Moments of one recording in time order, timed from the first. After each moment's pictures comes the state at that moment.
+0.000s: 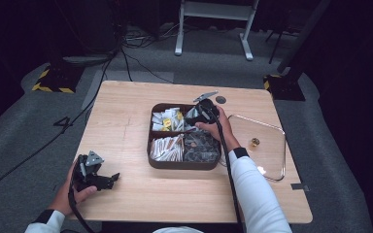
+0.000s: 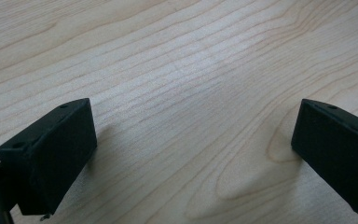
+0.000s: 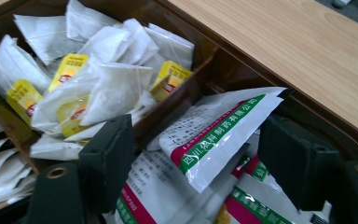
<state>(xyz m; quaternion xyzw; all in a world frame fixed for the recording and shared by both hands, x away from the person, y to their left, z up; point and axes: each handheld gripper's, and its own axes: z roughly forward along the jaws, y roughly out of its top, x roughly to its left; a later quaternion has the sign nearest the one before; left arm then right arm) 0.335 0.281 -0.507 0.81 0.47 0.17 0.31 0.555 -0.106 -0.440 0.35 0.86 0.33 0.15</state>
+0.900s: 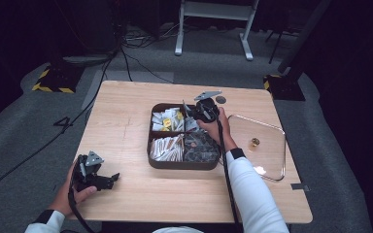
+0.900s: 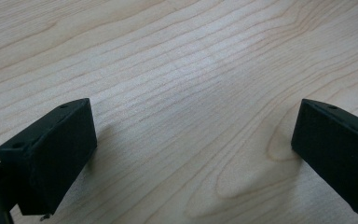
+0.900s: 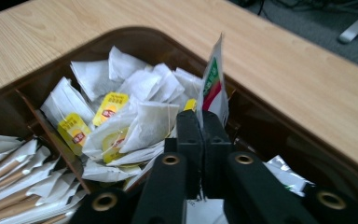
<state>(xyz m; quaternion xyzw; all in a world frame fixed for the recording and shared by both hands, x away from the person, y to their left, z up) 0.335 0.281 -0.507 0.81 0.46 0.17 0.31 0.542 -0.108 -0.422 0.32 0.84 0.40 0.15</state>
